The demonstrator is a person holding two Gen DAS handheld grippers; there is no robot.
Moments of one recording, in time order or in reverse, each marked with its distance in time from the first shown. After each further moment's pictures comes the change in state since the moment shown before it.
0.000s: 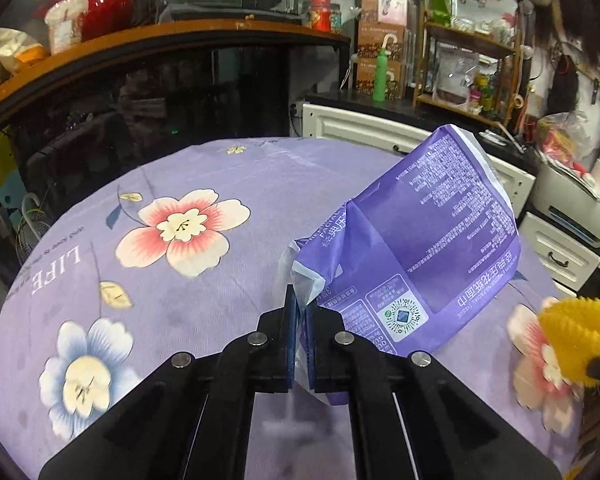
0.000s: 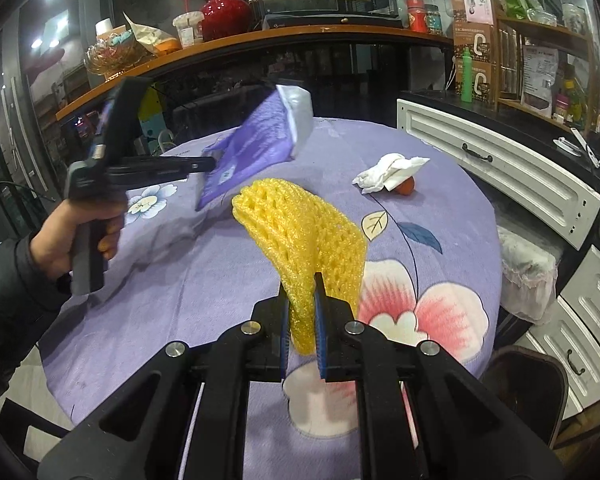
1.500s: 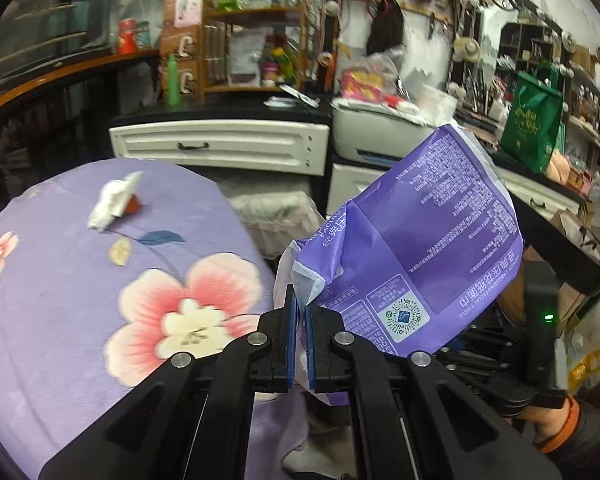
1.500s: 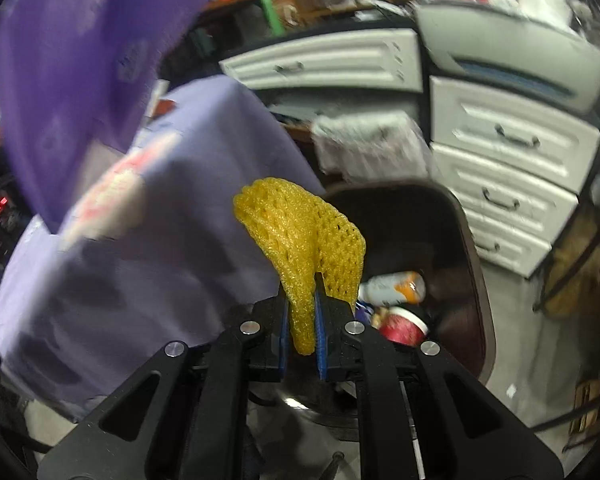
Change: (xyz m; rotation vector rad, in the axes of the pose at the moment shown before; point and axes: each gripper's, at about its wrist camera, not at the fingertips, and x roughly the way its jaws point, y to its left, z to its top) left arm -0.050 -0.278 -0.063 0.257 0.011 -0.412; right arm -0.075 -0.182 -0.183 0.449 0.061 -0.292
